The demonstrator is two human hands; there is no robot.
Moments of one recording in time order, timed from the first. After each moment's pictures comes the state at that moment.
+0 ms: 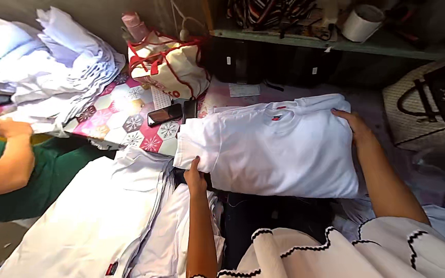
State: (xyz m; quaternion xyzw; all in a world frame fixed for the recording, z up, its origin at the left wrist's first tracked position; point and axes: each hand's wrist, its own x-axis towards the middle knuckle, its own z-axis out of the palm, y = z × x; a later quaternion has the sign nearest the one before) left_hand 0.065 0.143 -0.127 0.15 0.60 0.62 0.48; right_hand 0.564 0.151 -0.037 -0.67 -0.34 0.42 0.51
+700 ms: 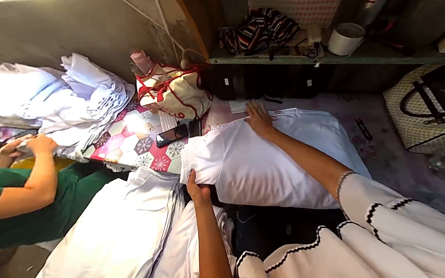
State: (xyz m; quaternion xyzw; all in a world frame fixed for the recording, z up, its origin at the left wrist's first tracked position) left_hand 0.057 0.168 -0.114 0.06 0.50 0.72 0.48; right_hand 0.350 0.325 -0.112 -0.57 -0.80 -0.01 0.22
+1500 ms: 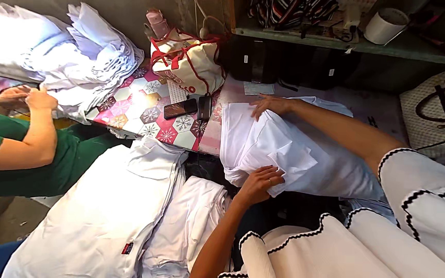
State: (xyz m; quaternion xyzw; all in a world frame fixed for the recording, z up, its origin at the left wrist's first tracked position) left_hand 0.147 0.077 -0.105 0.86 0.17 0.41 0.24; right_hand 0.370 0.335 -0.048 -0.20 -0.94 0.27 0.07
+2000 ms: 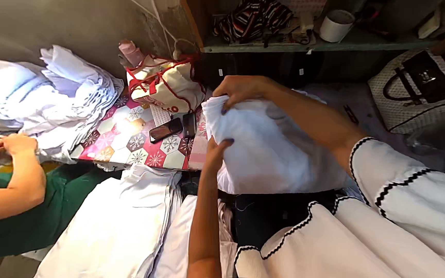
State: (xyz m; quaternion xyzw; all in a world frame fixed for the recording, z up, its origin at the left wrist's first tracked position) left_hand 0.122 0.187 -0.034 0.49 0.42 0.47 0.61; right_hand 0.313 0.304 0.117 -0.25 -0.93 0.21 0.14
